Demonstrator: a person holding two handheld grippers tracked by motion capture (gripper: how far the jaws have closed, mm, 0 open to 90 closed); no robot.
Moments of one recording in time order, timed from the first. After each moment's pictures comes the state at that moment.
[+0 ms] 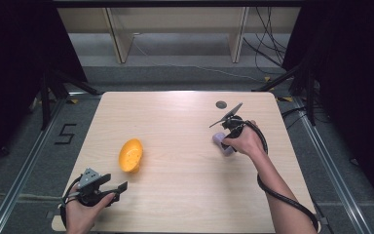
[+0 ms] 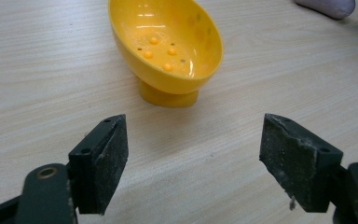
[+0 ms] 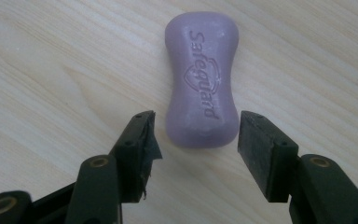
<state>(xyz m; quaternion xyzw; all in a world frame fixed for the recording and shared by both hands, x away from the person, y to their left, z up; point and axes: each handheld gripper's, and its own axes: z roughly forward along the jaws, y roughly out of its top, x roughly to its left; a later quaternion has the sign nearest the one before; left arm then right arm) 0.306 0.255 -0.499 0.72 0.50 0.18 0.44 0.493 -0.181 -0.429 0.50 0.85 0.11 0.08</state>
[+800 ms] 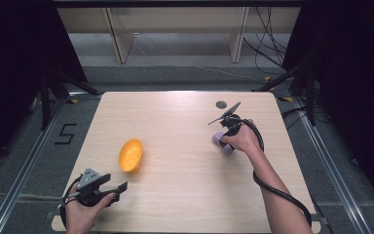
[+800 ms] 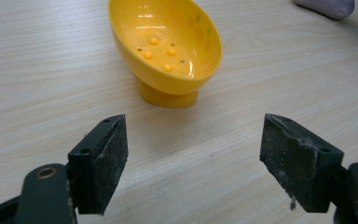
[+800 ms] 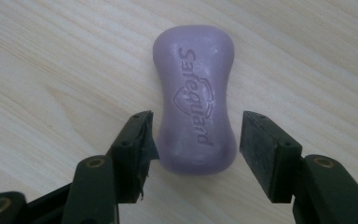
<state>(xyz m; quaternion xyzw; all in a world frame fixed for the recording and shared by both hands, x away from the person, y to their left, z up) 0.305 0.255 -0.499 0.72 0.50 0.18 0.44 0.510 -0.179 -0.442 0.51 0.85 0.12 0.07</state>
